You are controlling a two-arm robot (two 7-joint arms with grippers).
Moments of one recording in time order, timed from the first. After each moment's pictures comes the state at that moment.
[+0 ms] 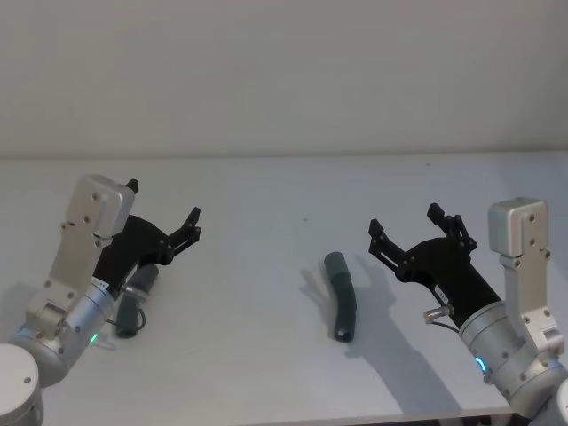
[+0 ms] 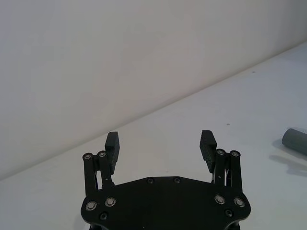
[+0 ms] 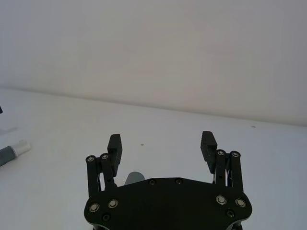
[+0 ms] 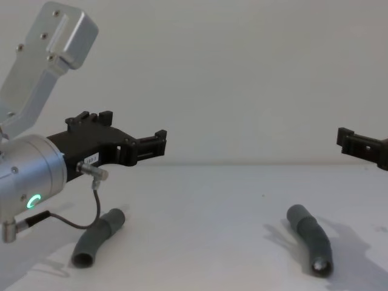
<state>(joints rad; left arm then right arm) -0.24 0.38 0.45 -1.63 -0.20 0.01 -0.01 -0.01 0.34 -0.23 -1.77 0.29 0.03 0.07</state>
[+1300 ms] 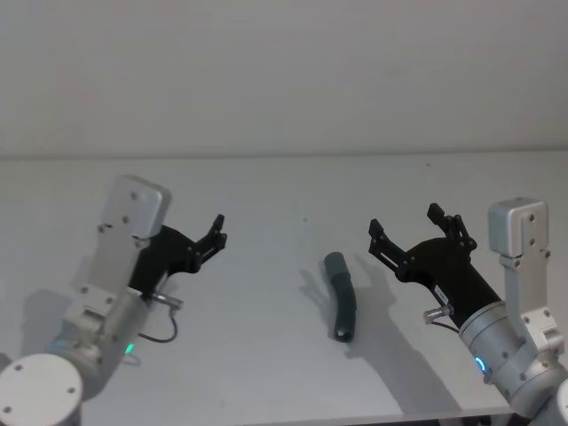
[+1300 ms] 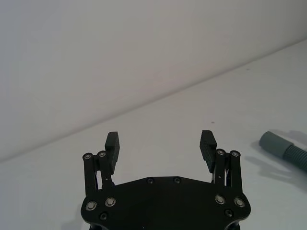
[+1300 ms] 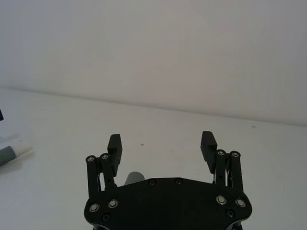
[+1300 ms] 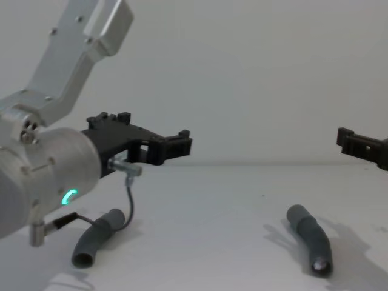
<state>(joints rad) -0.19 0.33 0.48 -1.75 -0.16 0.17 0.08 -0.01 0.34 -0.23 -1.77 0.29 0.03 0.07</state>
